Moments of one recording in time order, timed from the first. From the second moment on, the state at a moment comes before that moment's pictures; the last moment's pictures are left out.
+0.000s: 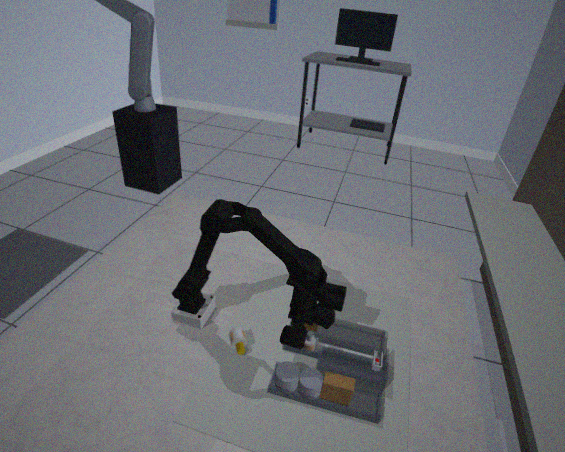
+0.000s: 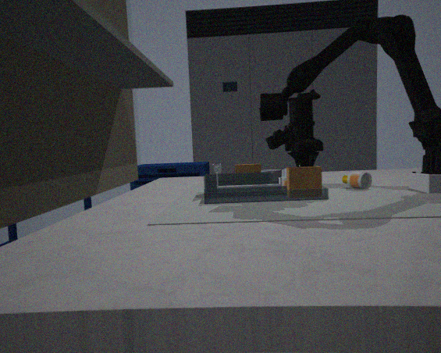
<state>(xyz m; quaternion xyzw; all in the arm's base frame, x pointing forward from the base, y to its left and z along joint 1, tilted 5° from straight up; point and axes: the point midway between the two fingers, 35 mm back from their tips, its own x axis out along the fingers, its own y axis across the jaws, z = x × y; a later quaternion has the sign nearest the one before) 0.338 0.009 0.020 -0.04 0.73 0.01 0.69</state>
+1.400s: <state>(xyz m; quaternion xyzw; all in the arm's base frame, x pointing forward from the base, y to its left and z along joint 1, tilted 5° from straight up) 0.336 0.008 0.012 -0.04 0.72 0.01 0.69</state>
